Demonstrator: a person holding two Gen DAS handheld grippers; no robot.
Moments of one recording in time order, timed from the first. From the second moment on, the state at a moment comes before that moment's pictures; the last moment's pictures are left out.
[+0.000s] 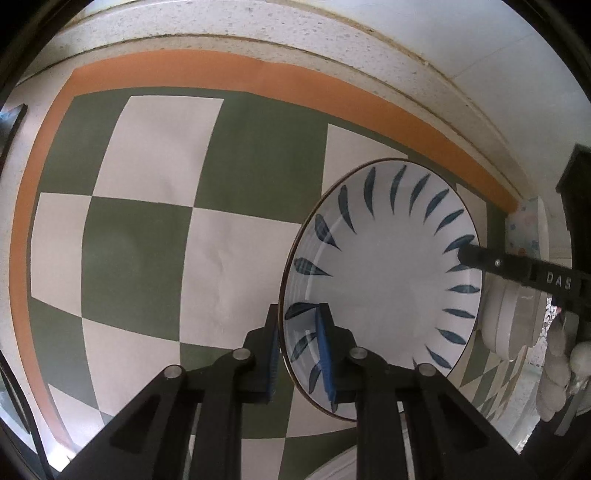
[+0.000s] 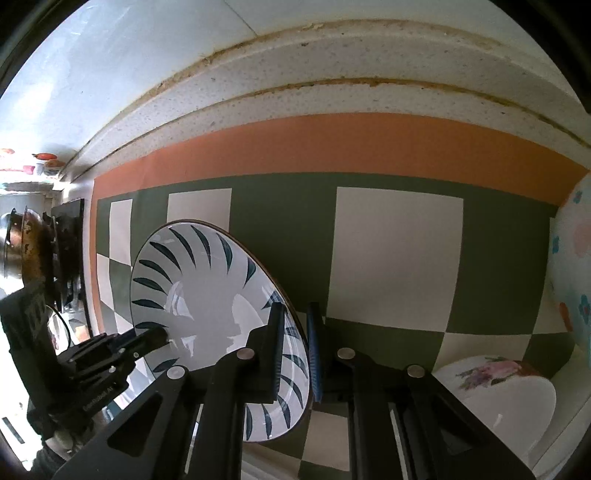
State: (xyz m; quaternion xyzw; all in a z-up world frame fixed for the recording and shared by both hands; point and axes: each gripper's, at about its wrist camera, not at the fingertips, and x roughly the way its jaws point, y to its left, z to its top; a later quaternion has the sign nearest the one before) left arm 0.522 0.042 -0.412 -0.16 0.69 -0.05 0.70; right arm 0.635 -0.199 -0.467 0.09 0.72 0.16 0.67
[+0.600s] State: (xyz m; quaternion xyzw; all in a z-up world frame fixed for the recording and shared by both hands) left arm 0.492 0.023 -0.324 -0.13 0.65 -0.07 0.74; right arm 0.587 -0.228 -0.389 0.12 0.69 0.19 0.69
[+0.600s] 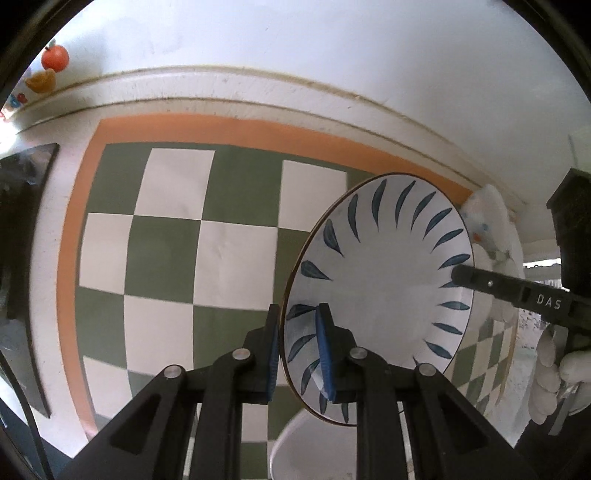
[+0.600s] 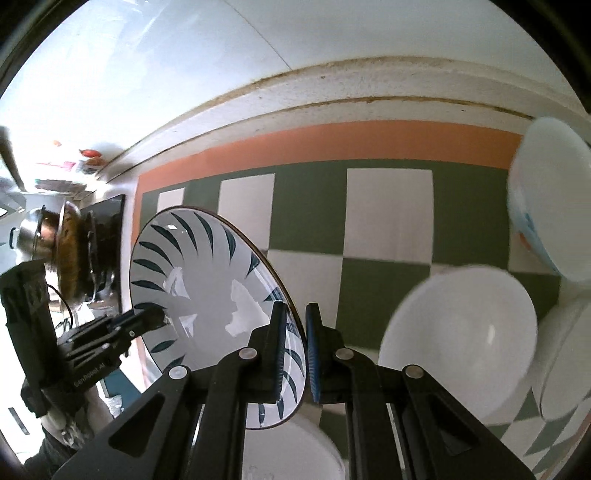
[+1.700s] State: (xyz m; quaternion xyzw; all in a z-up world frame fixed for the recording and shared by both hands) left arm 0.359 -0.027 -0.365 -0.05 0.70 -0.07 0.71; right arm 0.387 -0.271 -0.441 0.14 0.74 0.18 0.63
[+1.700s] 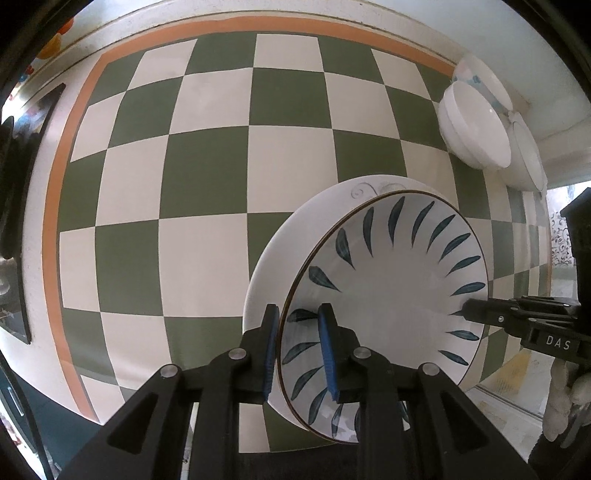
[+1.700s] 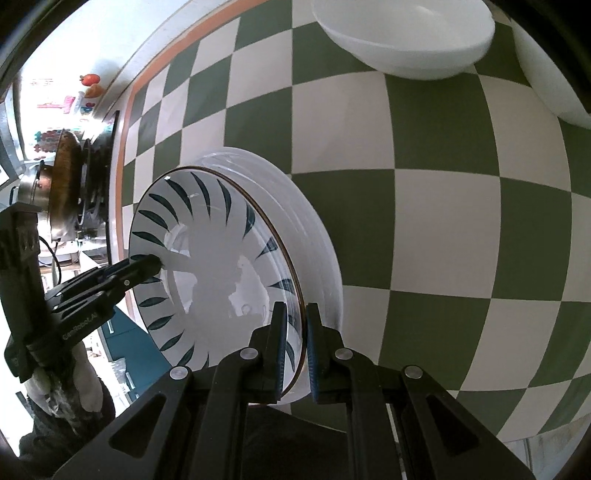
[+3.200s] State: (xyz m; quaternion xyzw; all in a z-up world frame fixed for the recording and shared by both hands) left arm 0.364 -0.015 -0.380 -0.07 0.72 -0.05 0.68; right arm 0.398 -0.242 -0.425 0.11 0.72 0.12 0.67
